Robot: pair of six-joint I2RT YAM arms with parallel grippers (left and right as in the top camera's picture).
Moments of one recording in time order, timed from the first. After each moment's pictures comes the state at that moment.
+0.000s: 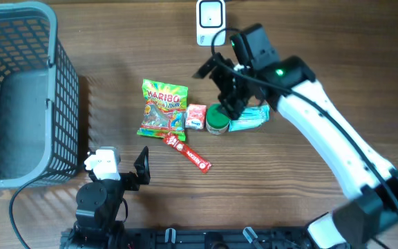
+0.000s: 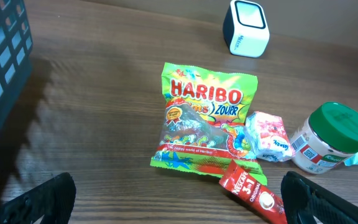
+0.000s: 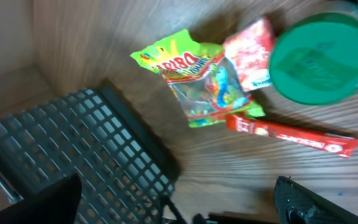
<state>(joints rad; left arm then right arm) -0.16 0.01 0.15 -0.50 0.00 -0.22 0.51 1.71 1.57 -0.90 -0.40 1.33</state>
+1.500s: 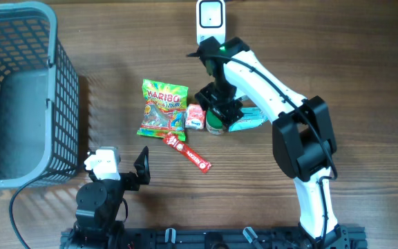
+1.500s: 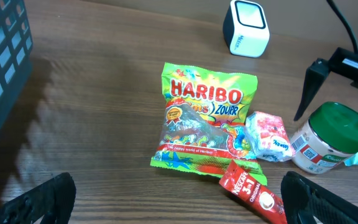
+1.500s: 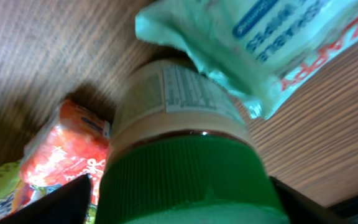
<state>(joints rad) -0.16 0.01 0.15 -0.50 0.00 -0.22 0.55 2.24 1.87 -1.33 -0.23 1.36</state>
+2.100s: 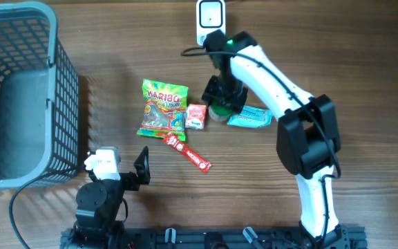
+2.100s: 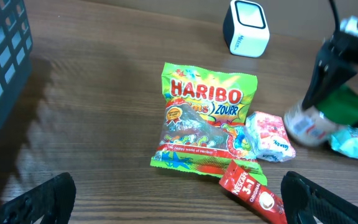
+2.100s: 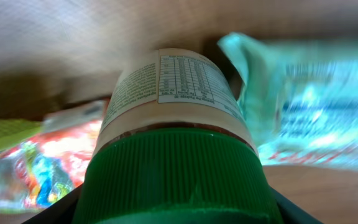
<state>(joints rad) -0.16 0.01 0.15 -0.50 0.00 -0.22 0.48 2.24 1.94 -1.33 -0.17 0.77</state>
